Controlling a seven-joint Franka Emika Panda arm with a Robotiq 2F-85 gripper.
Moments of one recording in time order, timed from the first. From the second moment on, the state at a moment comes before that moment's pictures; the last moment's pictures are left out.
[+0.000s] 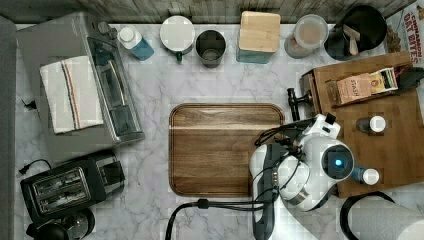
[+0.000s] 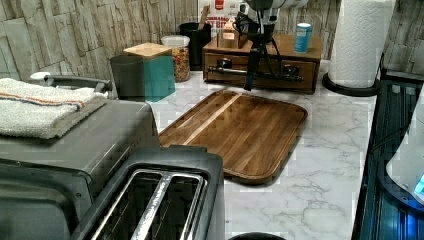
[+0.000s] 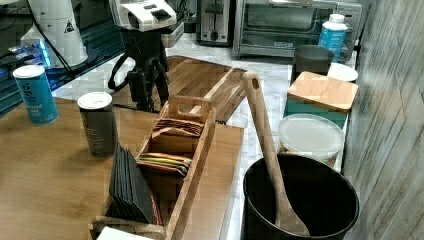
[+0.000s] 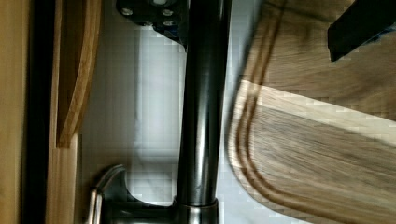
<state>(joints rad) -0.17 0.19 -0.24 -2.40 0.26 1.10 -1.67</state>
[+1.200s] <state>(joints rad) 0.09 0.11 -0.23 -2.64 0.17 1.25 -1.19</state>
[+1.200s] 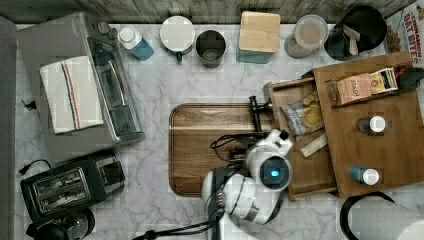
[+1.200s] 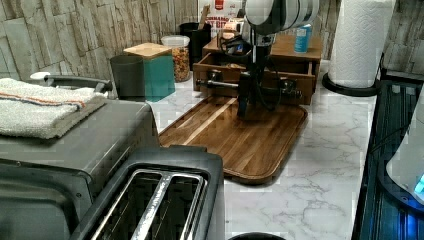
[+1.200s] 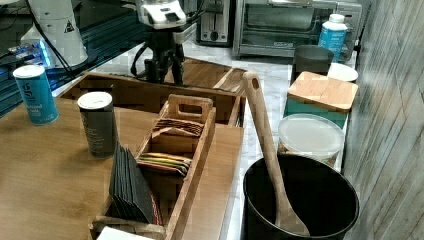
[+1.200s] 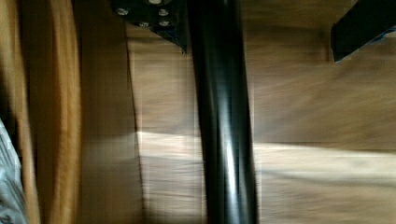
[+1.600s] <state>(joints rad) 0.16 0.07 -0.20 -2.69 0.13 1.23 -1.12</state>
